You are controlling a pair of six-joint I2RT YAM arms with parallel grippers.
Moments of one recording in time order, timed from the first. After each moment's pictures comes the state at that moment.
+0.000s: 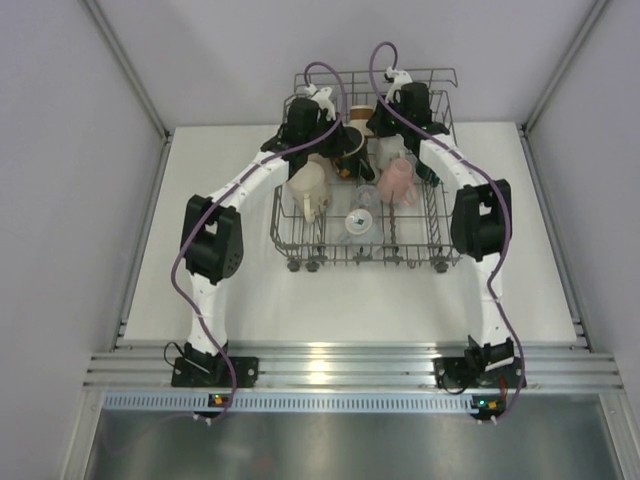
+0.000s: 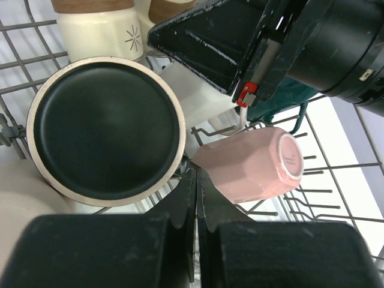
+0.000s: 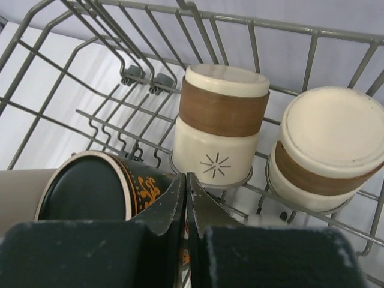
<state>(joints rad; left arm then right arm) -0.45 2.10 1.84 -0.13 0.33 -0.44 0.29 2.31 2.06 -0.14 -0.27 0.20</state>
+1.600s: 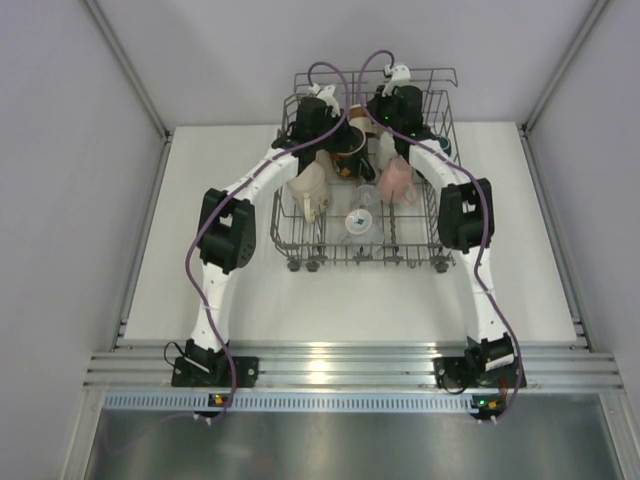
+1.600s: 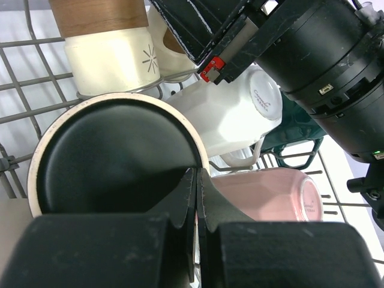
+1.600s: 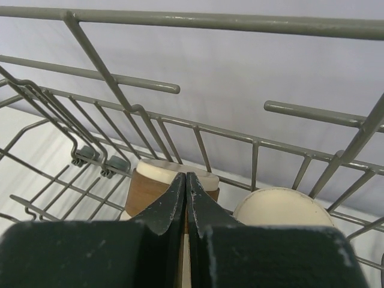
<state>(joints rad) -0.45 2.27 2.00 -0.10 0.29 -0.51 0.29 2.53 2.24 0.19 -0.14 0.15</state>
